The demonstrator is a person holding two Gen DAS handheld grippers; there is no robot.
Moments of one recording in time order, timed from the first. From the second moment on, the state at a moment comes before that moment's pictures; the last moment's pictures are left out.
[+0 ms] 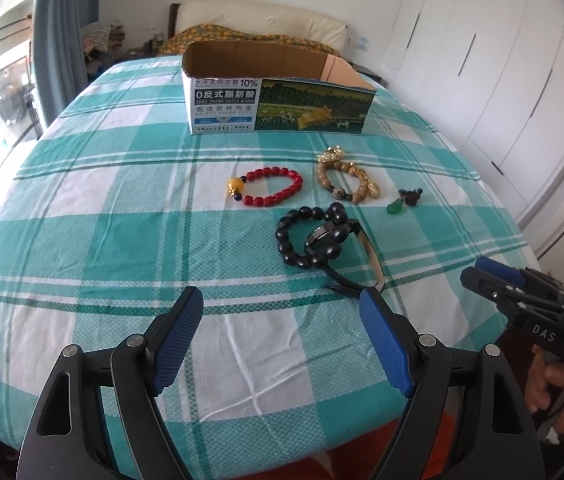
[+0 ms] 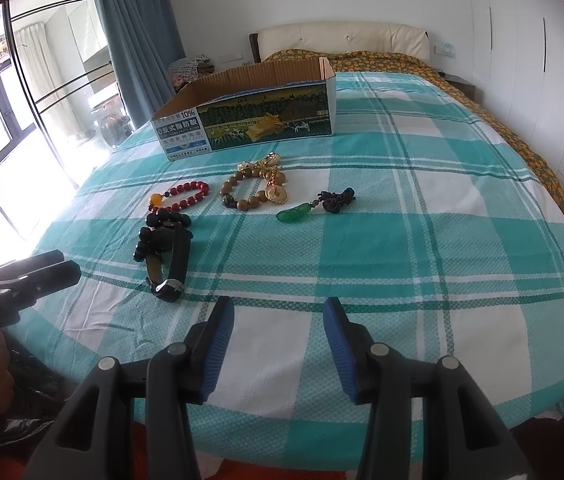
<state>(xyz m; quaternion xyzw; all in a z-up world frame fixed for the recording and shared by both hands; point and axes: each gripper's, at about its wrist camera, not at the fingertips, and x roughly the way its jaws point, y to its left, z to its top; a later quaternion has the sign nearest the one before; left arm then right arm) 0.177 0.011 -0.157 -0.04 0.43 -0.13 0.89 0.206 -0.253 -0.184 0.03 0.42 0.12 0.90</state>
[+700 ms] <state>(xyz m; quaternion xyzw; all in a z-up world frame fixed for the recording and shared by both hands) 0.178 0.020 -0.164 -0.05 0.44 -0.11 0.89 0.259 -0.181 -0.212 0.05 0.46 0.25 0.85</state>
